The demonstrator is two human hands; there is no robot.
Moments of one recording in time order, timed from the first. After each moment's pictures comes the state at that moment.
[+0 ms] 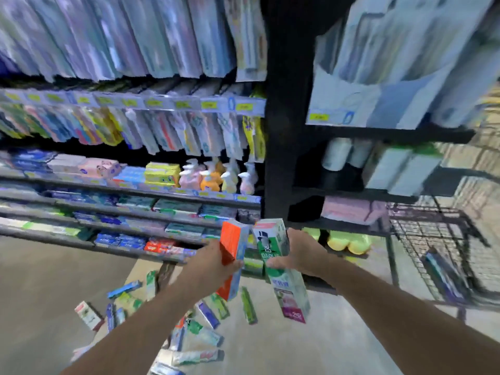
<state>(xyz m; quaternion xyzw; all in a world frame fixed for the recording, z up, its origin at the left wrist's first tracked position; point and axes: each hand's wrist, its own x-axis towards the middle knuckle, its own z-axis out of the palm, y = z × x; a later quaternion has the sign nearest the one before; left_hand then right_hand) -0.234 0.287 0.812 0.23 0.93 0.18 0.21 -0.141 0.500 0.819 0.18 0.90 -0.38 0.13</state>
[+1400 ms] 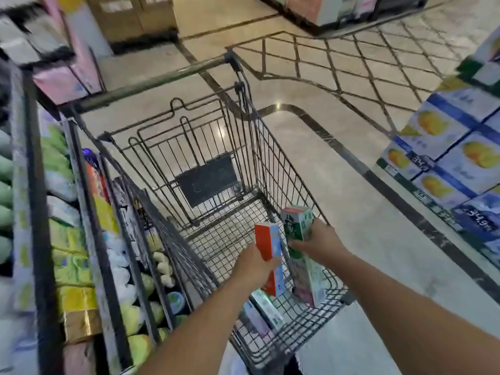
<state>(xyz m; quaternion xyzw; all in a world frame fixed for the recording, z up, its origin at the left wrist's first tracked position) 0.017 1.147 0.645 0.39 0.74 0.19 0.51 0.169 1.237 0.670 0.64 0.64 -0.41 -0.02</state>
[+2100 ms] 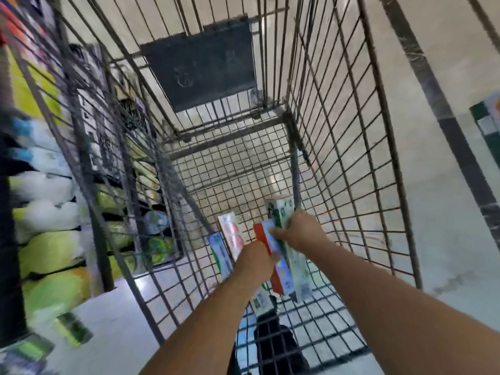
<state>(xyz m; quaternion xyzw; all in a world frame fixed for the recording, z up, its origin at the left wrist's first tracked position) 0.070 1.166 0.411 0.28 0.77 0.05 0.57 0.147 1.275 0.416 0.55 0.70 -0.39 0.24</state>
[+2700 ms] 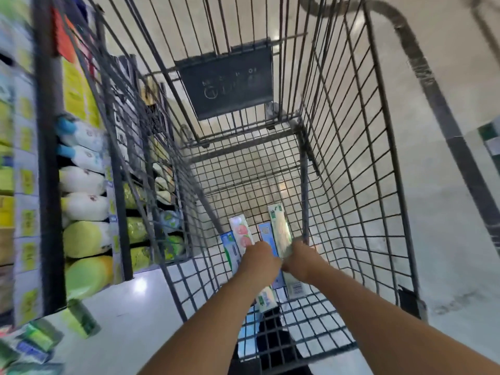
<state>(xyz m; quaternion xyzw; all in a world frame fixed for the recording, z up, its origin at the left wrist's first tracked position) 0.061 1.154 0.449 0.24 0.80 0.05 0.55 0.161 1.228 0.436 0.51 0.67 -0.41 0.35</state>
